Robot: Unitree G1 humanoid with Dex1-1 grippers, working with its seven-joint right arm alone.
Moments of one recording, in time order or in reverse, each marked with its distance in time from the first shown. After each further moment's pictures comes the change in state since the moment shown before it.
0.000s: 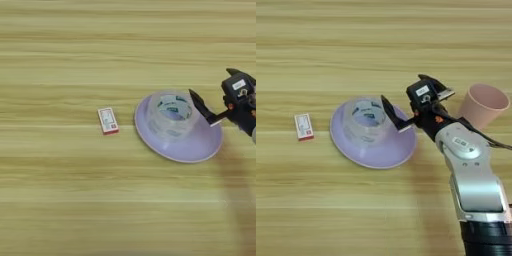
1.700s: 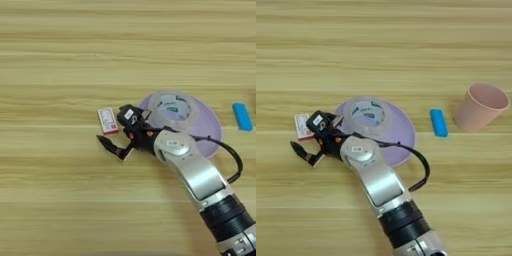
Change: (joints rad) arm -0.150 0.276 0.489 0.261 -0.086 0.104 0.061
